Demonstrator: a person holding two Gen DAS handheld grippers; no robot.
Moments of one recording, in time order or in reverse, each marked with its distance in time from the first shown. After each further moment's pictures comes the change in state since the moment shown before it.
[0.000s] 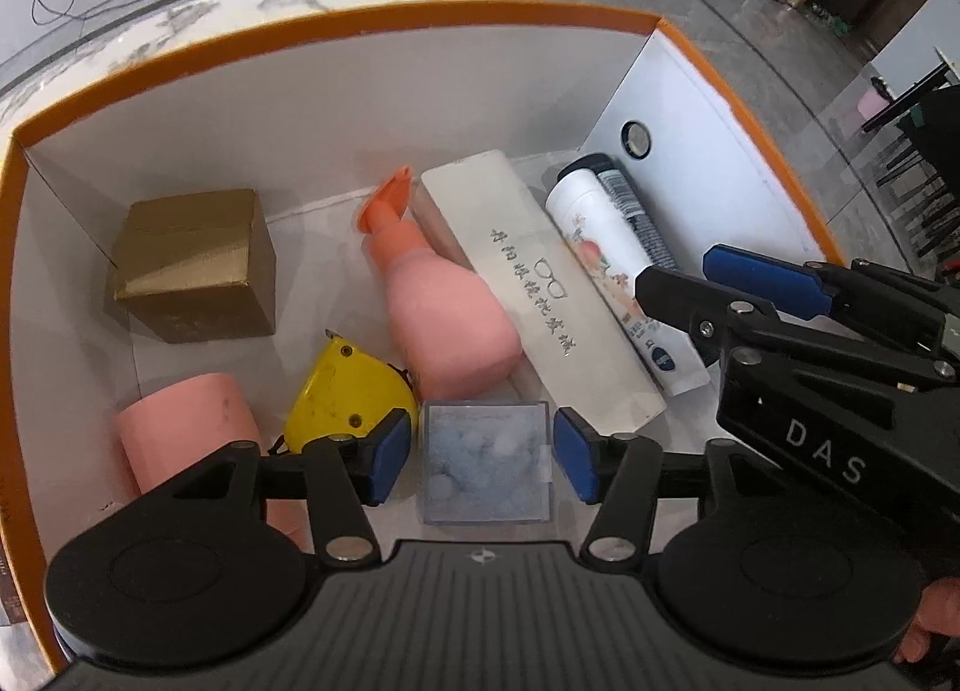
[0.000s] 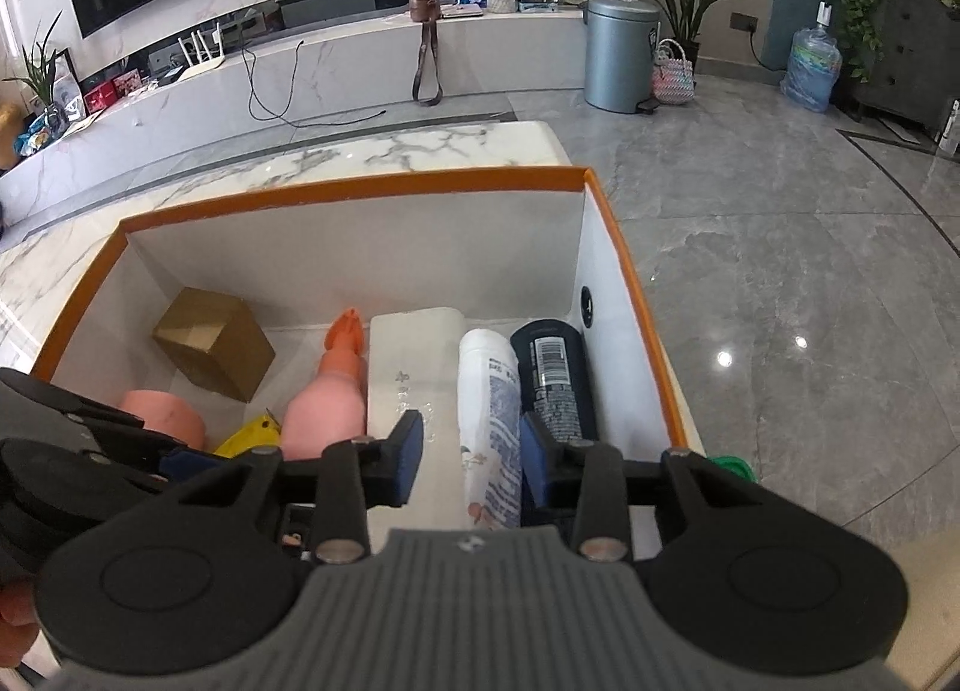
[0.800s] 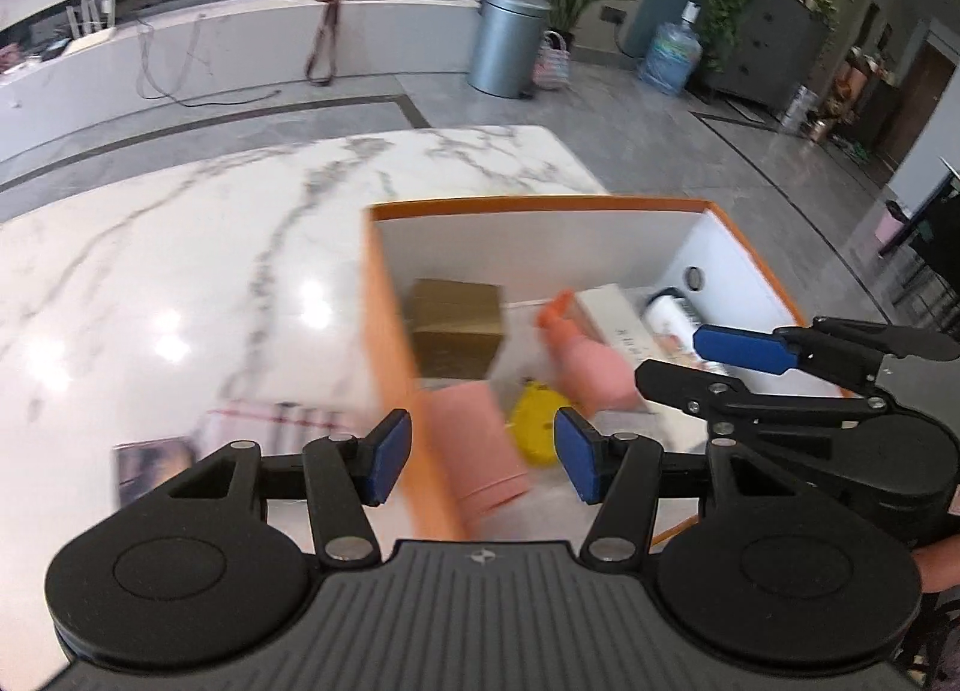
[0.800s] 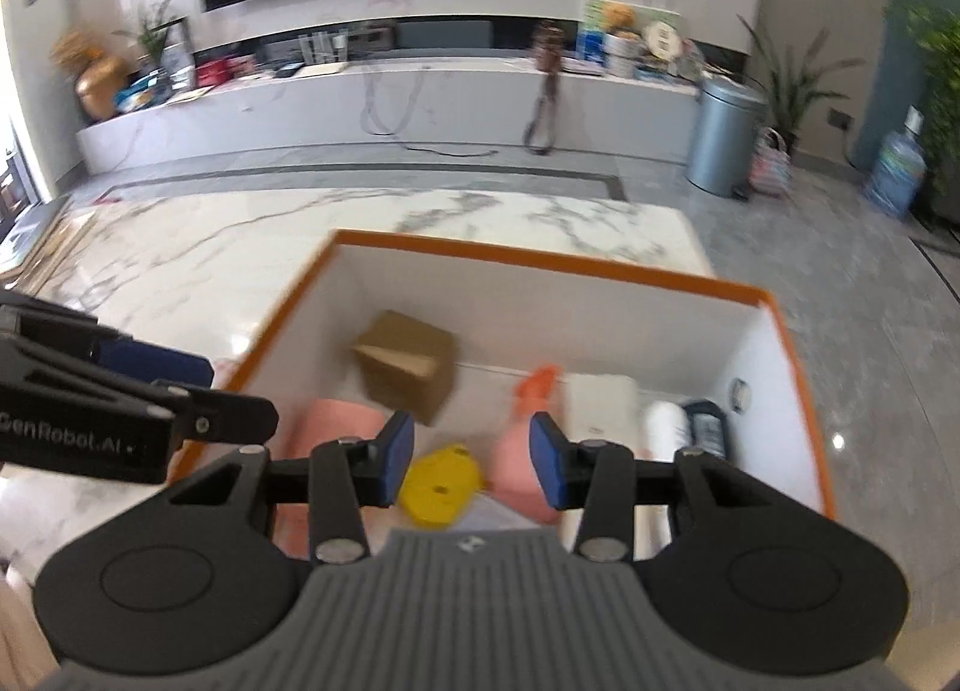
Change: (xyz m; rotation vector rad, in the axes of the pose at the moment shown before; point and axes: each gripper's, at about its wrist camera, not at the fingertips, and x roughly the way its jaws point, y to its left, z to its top) left arm -0.128 0.075 -0.061 -0.077 -0.308 0.083; right arm -0.051 0.101 0.002 -0.212 -0.085 0.132
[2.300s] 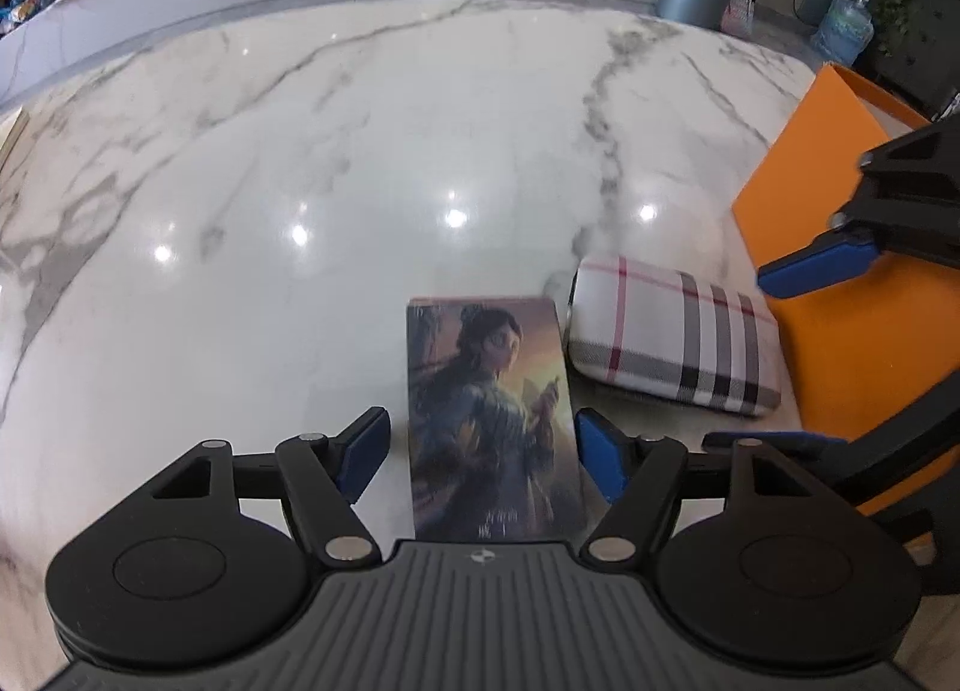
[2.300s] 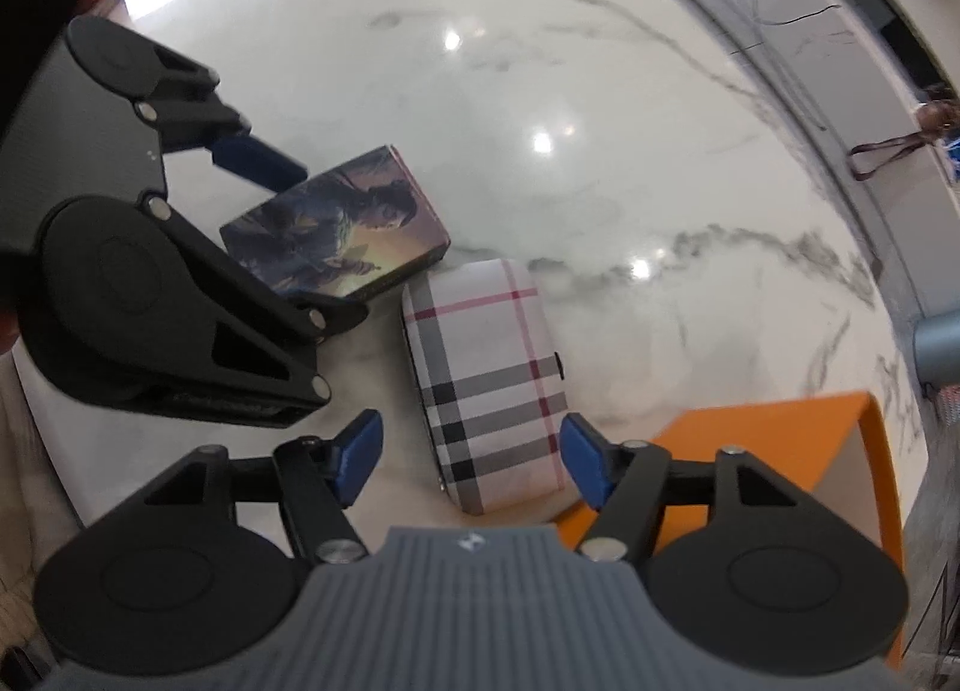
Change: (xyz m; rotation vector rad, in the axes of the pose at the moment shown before) left arm 0.057 0.155 -0.051 -0.163 0.142 0.219; right arm 0.155 0.198 0.038 -0.807 0.492 0.223
